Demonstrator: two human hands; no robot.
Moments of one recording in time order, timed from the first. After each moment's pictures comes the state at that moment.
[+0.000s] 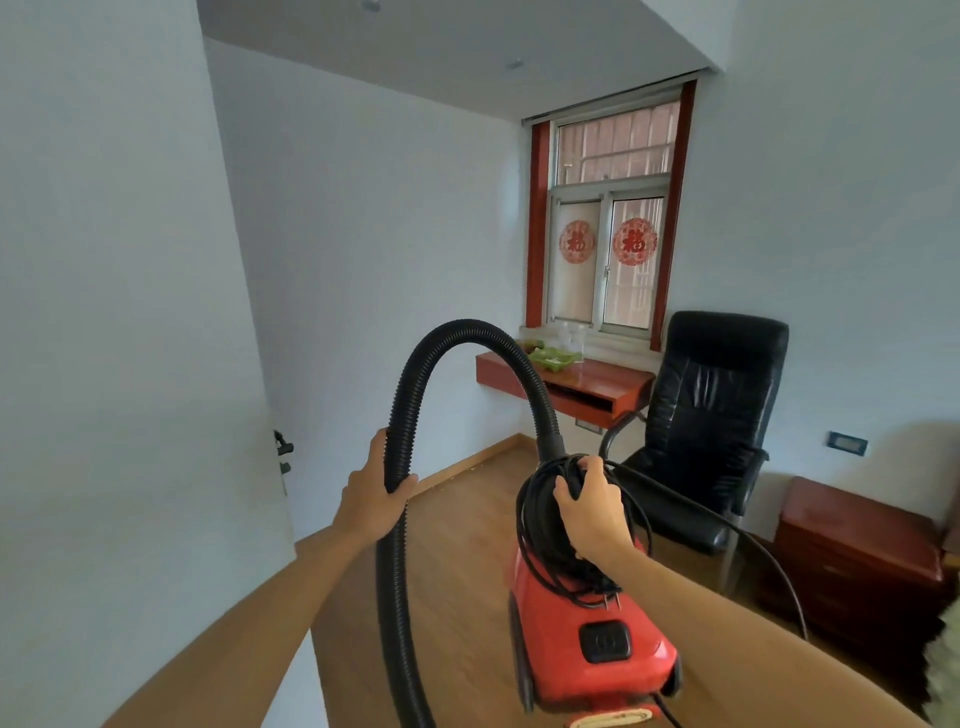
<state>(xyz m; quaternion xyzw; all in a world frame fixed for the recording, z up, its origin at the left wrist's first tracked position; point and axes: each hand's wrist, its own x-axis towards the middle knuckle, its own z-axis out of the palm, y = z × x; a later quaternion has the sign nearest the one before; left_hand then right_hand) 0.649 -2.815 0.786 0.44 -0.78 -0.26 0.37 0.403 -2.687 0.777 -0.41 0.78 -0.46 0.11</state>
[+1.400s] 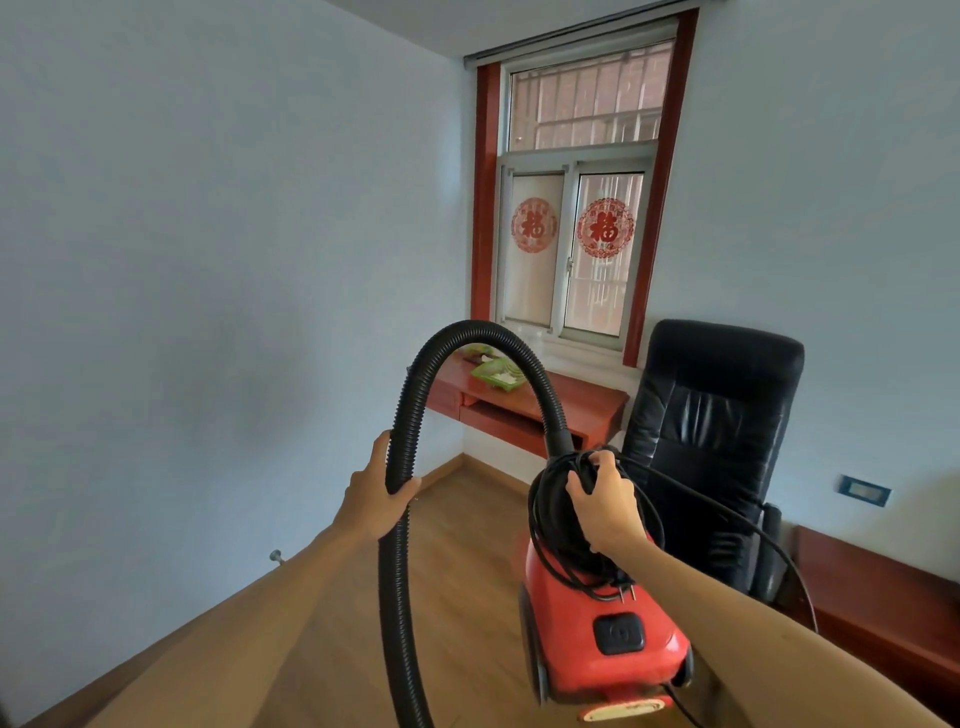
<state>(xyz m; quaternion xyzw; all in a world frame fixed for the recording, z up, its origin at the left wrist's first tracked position) 0.309 -3.261 0.756 0.40 -0.79 -0.32 0.33 0.064 -3.098 0.758 -0.36 0.82 -0.44 0.07</state>
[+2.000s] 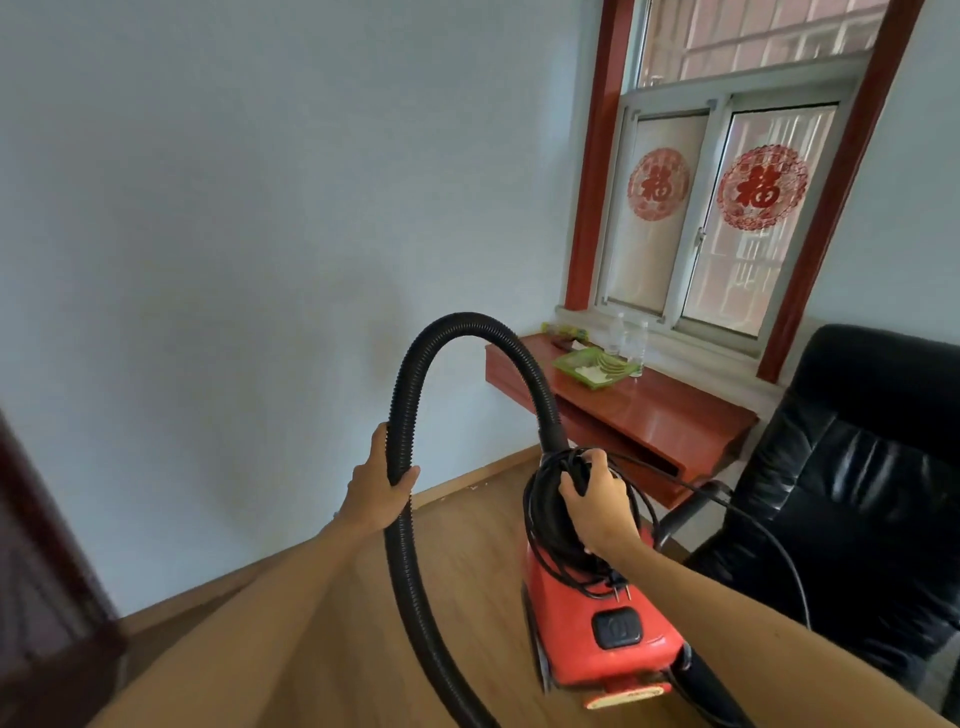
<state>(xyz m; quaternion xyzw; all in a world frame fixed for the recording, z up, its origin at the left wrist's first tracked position) 0.188 -3.393 0.721 0.55 -0.69 -0.31 0.36 -0.084 -3.309 0.718 -0.49 0.75 -0.40 0.17</state>
